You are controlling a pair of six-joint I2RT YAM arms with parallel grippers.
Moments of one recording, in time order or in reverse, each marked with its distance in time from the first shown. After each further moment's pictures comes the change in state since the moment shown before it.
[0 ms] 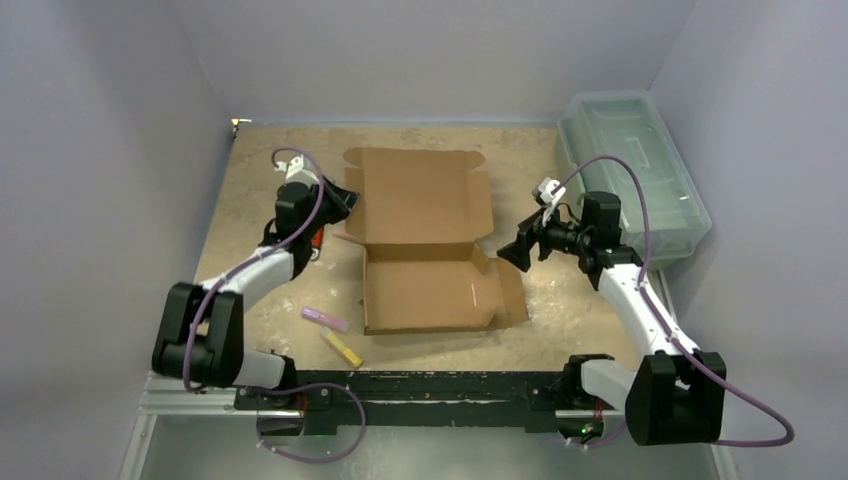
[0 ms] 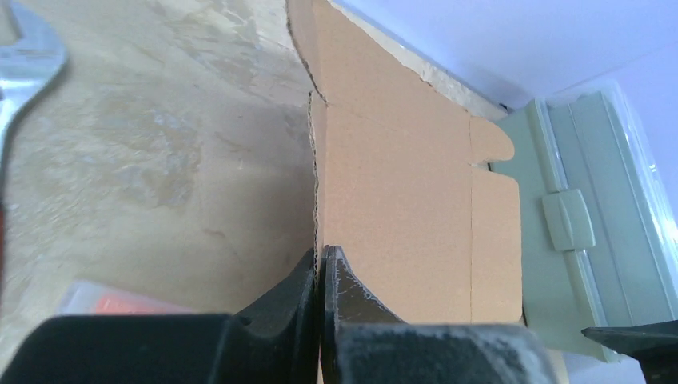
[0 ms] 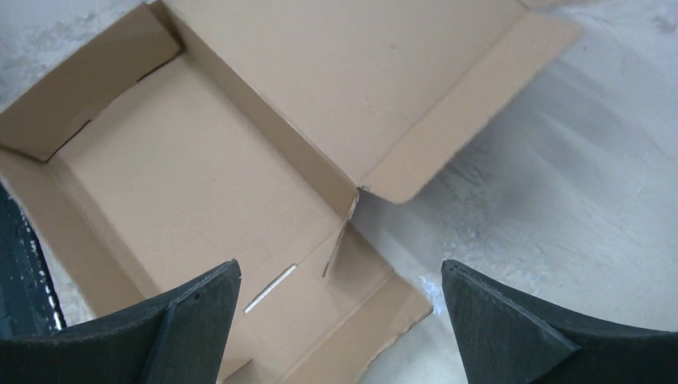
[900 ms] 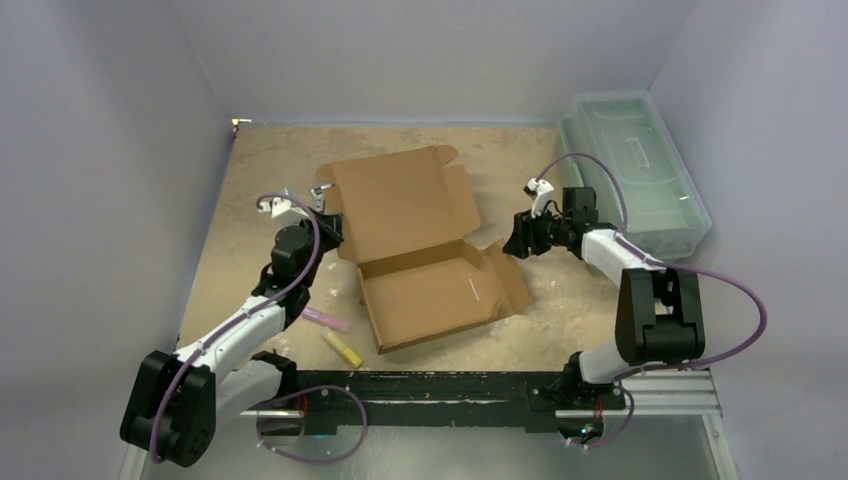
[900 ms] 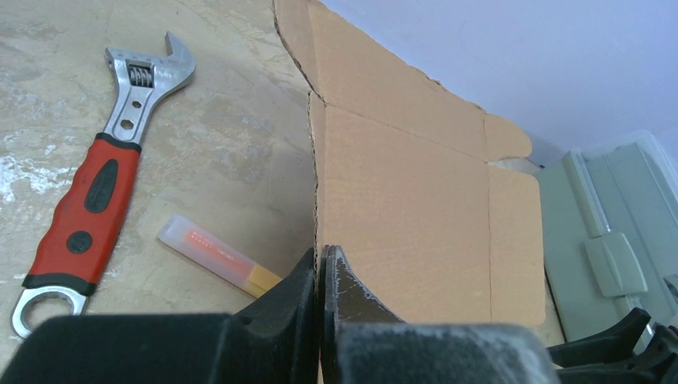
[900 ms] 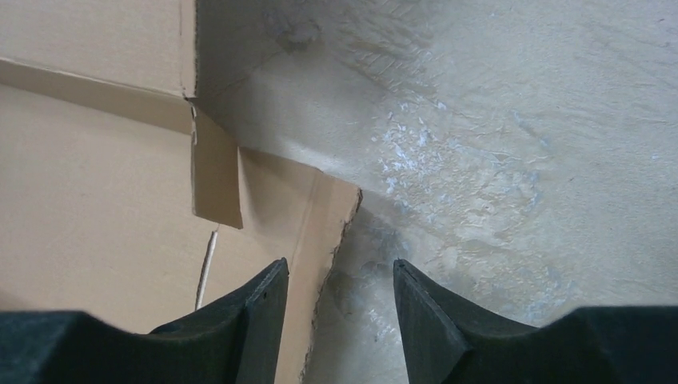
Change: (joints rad) left arm -0.152 -0.431 -0.333 0.034 -0.438 0.026; right arm 0.006 0.369 0.063 0.023 0.227 0.153
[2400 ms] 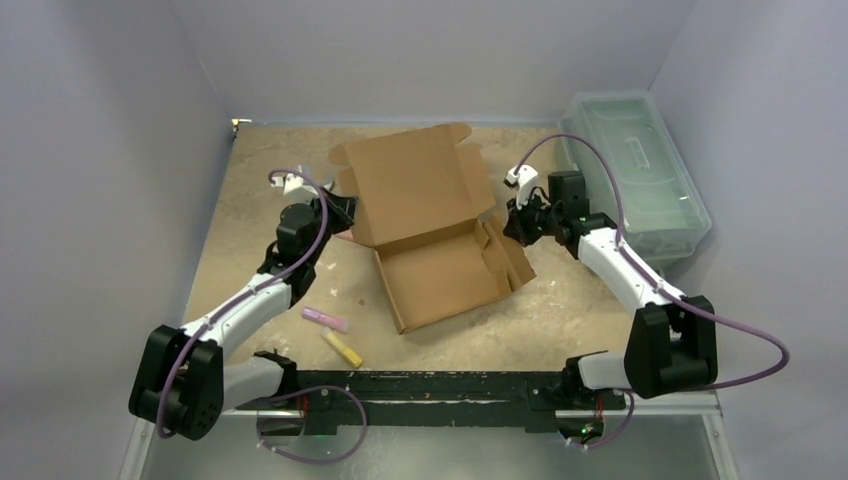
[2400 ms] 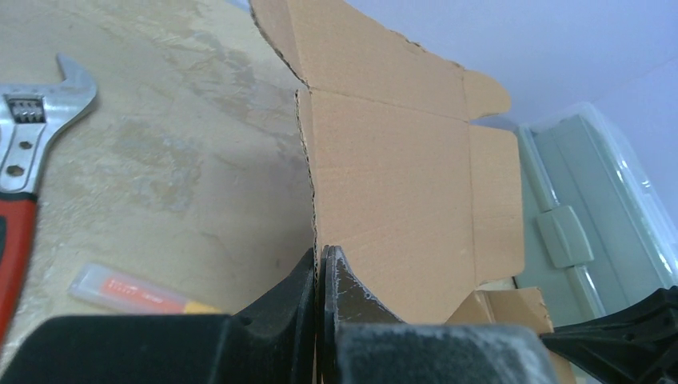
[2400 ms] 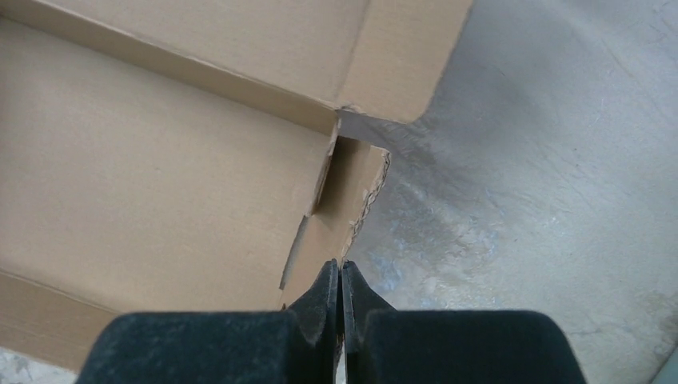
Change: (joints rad) left arm -0.003 0.120 0.142 -0.005 0.130 0.018; right arm 0.155 -0.127 0.131 -0.157 0.173 -0.118
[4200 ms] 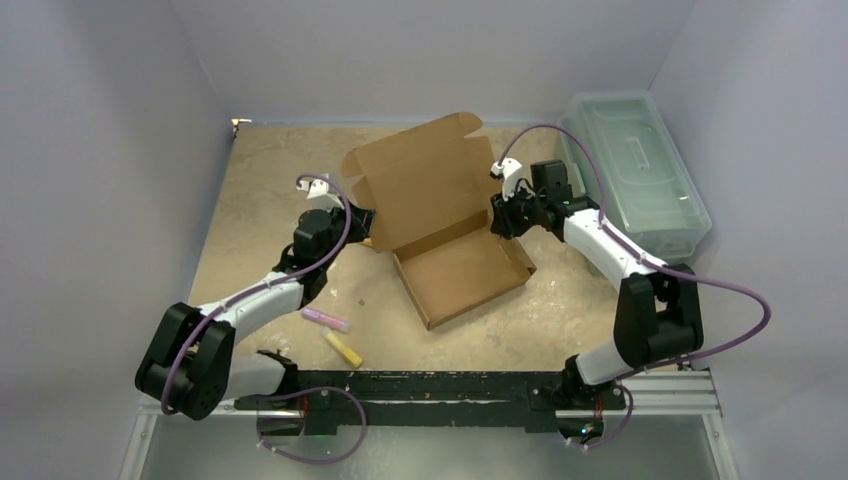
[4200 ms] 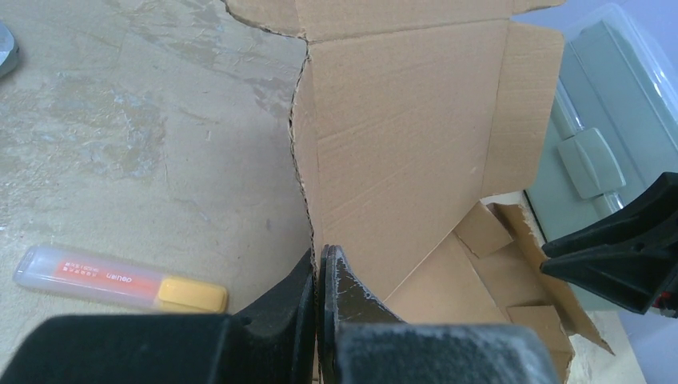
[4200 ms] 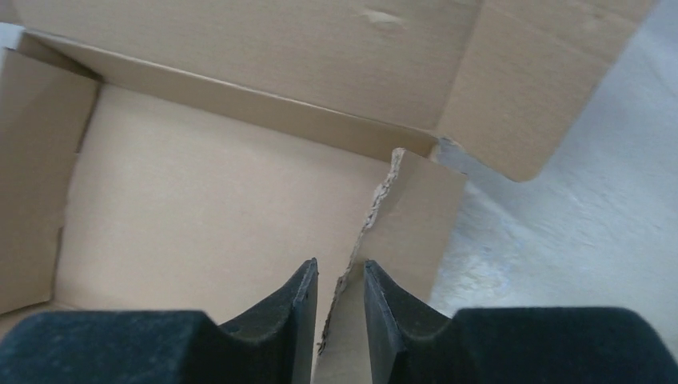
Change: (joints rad) left arm -0.078 0.109 -0.018 0.076 0.048 0.080; right arm 0.059 0.150 0.120 -0.021 0.077 0.012
